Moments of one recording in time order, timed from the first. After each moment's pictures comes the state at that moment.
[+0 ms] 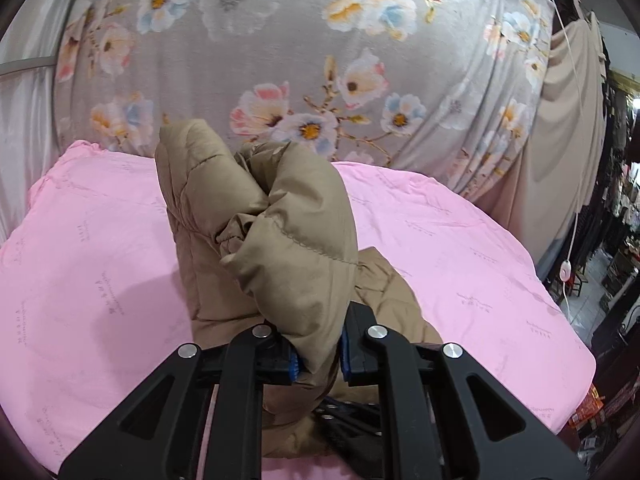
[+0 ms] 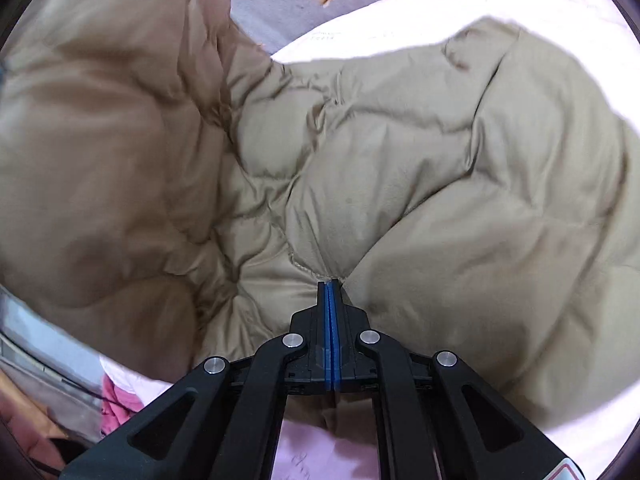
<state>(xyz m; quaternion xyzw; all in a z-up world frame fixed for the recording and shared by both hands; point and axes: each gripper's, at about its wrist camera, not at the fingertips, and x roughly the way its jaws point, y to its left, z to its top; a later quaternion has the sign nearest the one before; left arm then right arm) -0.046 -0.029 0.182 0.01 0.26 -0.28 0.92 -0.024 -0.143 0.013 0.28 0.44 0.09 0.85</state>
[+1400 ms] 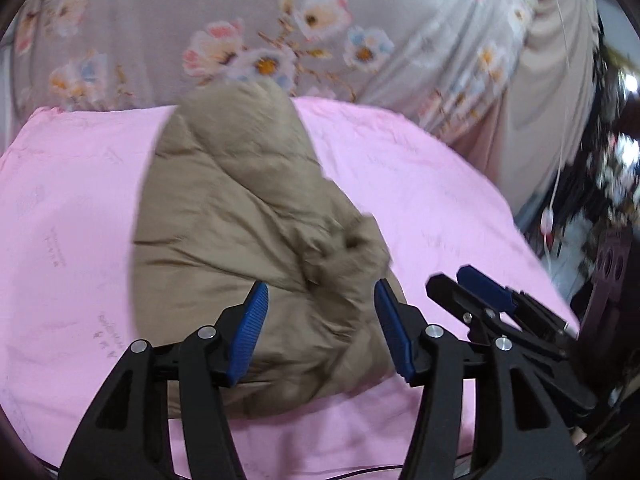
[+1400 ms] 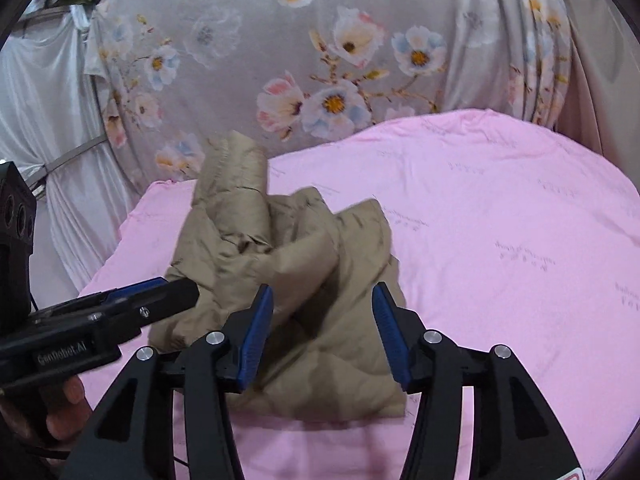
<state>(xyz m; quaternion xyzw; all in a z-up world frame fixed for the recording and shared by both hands) -0.065 -0.070 0.161 0.01 0.36 -0.29 0.89 -0.127 -0.244 0.141 0.15 0.27 -0.02 0.95</state>
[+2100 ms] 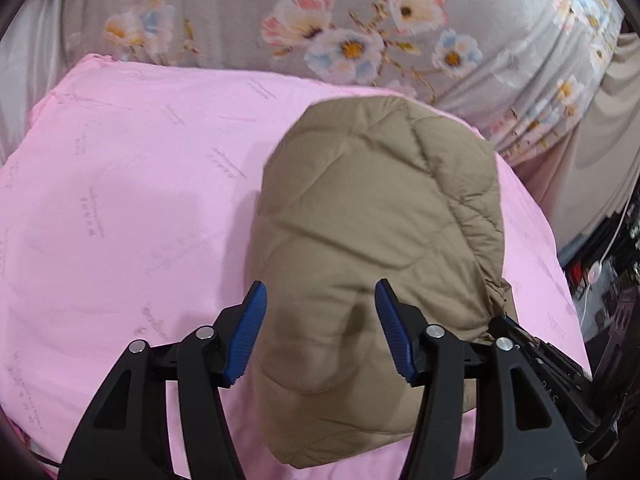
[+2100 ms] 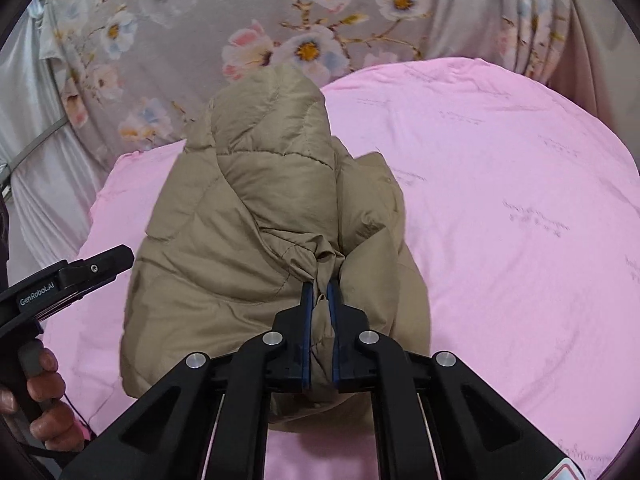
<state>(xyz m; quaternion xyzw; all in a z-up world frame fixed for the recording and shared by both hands) 0.010 -0.050 0.126 -0.03 0.43 -0.22 0.88 -0.090 -0.268 0.088 0.20 0.39 -0.08 0.89</state>
